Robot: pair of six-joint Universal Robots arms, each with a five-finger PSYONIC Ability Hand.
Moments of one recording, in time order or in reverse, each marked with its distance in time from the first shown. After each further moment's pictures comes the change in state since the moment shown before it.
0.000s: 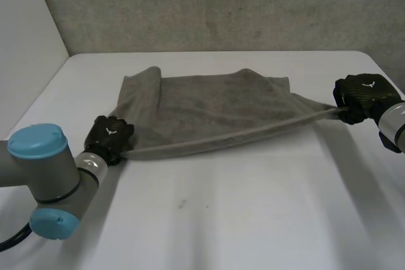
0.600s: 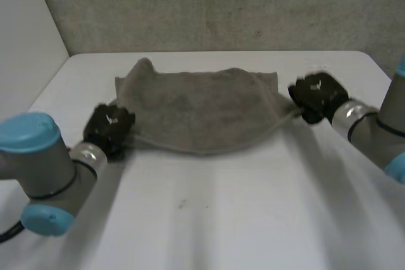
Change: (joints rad) left arm -0.033 0.095 -0.014 -0.045 0.008 -0.005; right arm 0.186 0.143 -0.147 0.040 0.003 -0.234; left_hand 0.510 0.539 0.537 0.538 0.534; right_hand 0.000 0.000 0.000 0.000 0.000
